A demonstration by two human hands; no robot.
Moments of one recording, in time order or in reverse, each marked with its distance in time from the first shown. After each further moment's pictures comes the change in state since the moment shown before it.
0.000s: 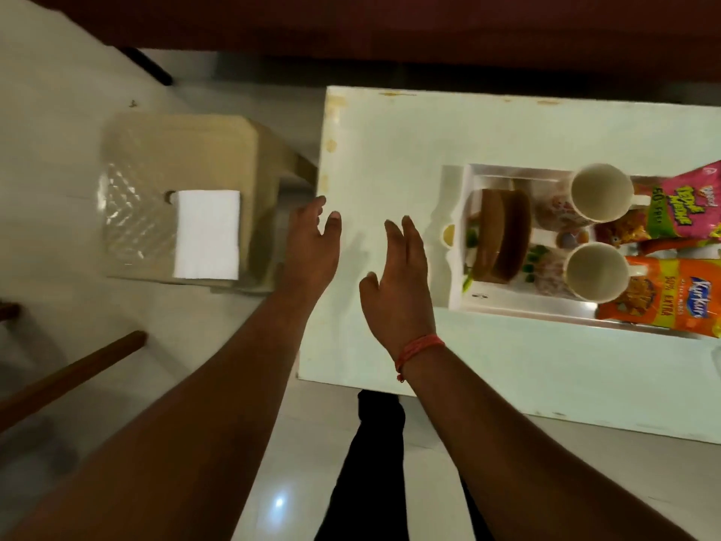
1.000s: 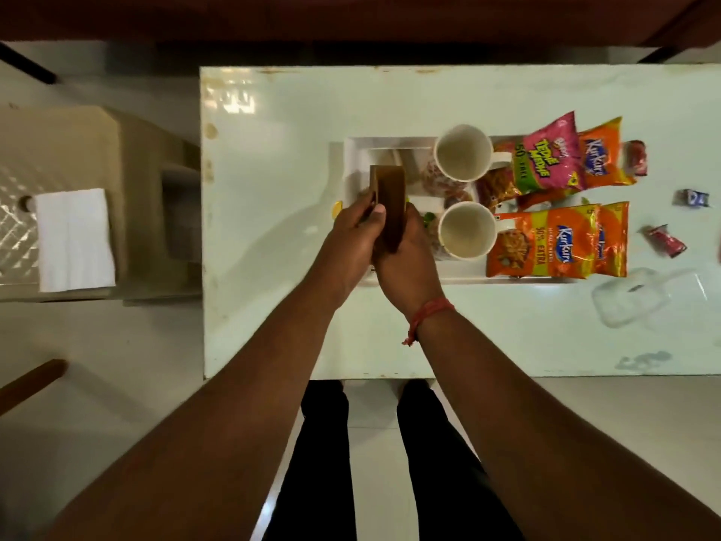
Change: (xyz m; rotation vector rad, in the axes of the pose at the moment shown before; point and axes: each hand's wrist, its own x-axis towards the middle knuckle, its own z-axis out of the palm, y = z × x) left_hand -0.086 0.087 0.139 -0.385 -0.484 -0.042; right_hand 0.013 0.098 -0.112 0.453 0.117 0.243
